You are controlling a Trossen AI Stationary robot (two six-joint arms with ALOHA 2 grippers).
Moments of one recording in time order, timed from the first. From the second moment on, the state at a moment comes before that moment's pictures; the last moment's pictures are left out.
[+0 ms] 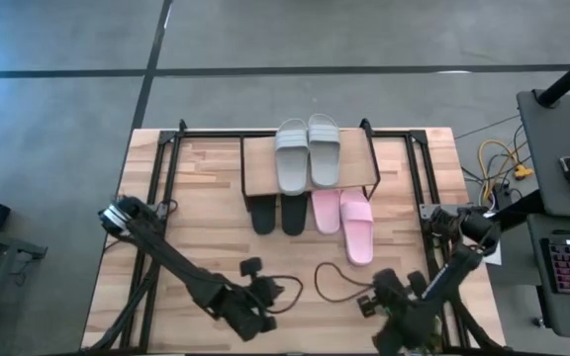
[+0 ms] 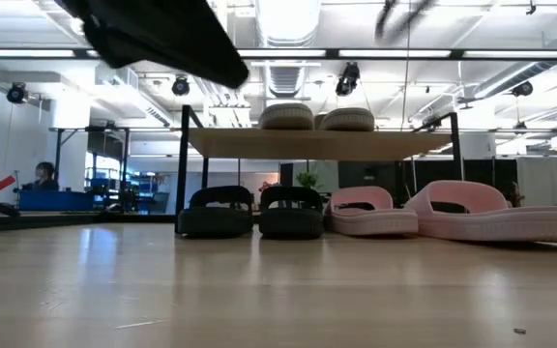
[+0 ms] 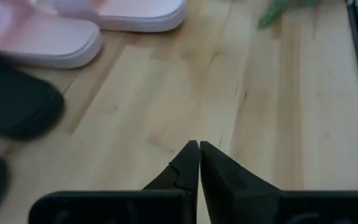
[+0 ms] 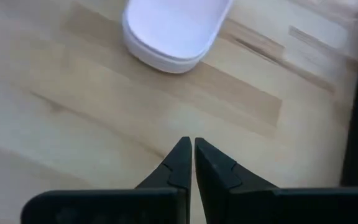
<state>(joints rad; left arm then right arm) -0.66 1.86 1.31 -0.34 -0.70 -0.72 0.94 1.95 1.43 -1.45 0.35 2.16</state>
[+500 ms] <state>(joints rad) -0.69 1.76 1.19 -0.38 -0.77 -0.84 0.77 1.89 1.10 -1.05 0.31 1.77</state>
